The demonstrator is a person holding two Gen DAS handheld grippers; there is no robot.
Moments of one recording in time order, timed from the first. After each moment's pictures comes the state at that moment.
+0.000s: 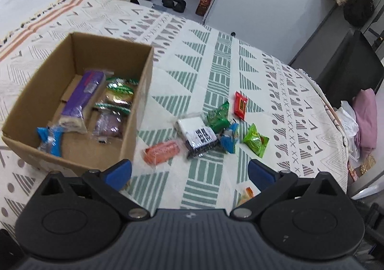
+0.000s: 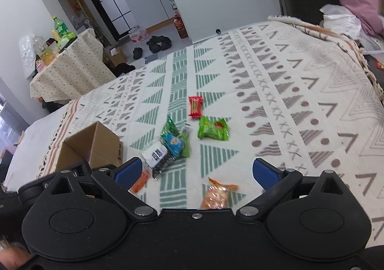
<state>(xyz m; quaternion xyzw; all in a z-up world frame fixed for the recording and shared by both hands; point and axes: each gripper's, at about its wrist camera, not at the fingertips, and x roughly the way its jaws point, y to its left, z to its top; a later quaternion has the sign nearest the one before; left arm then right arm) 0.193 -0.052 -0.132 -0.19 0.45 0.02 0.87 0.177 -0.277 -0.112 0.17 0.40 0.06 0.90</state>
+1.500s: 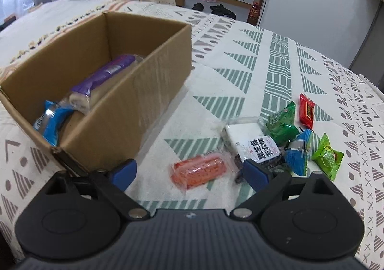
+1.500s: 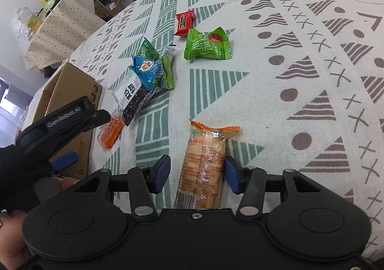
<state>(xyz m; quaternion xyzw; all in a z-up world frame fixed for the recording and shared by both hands) 0.234 -0.070 -0.207 -0.14 0.43 0.18 0.88 0.216 -0.267 -0.226 0.21 0.51 0.11 0.82</state>
